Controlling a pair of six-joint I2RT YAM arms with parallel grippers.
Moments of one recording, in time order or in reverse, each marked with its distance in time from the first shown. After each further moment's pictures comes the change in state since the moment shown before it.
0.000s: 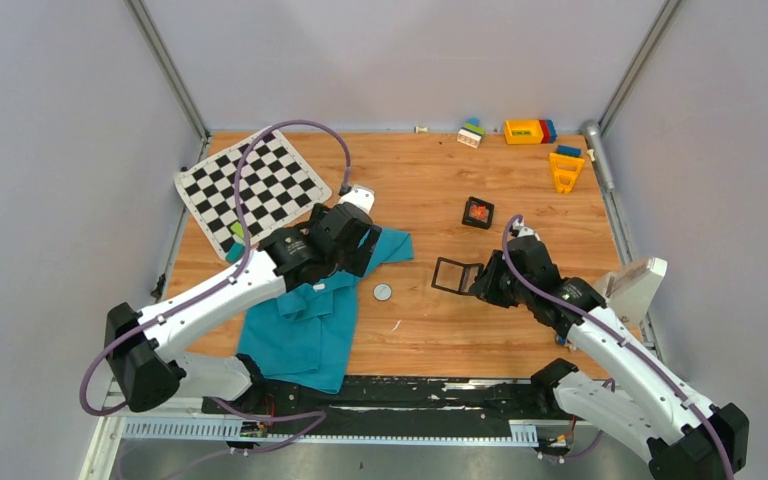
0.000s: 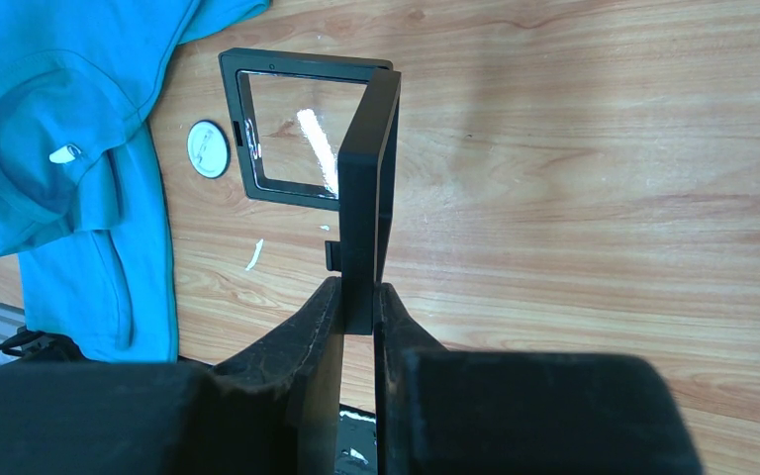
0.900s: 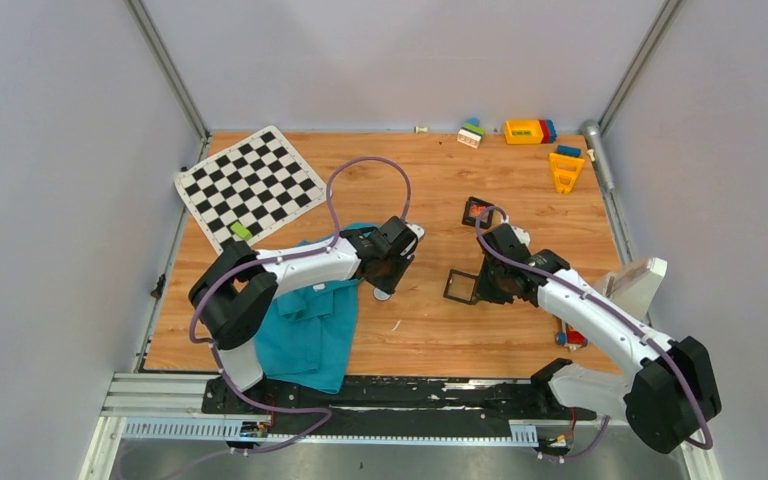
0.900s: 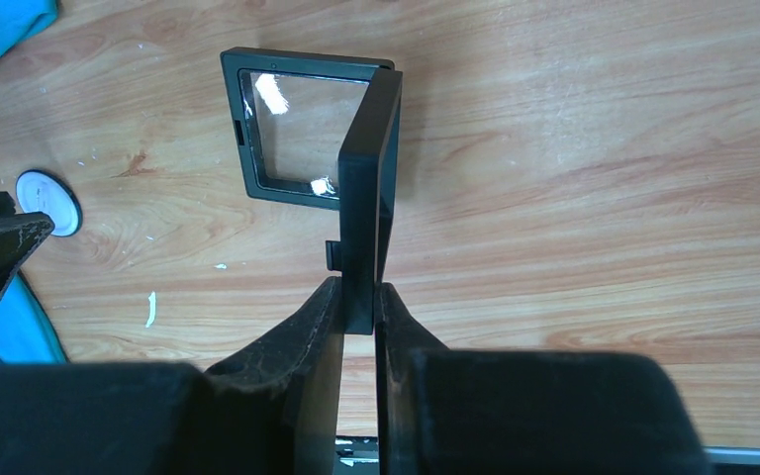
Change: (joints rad) left arm -0.002 0.454 -0.042 0.312 0.492 0.042; right arm 0.000 0.291 0.087 -0.091 0.125 0.059
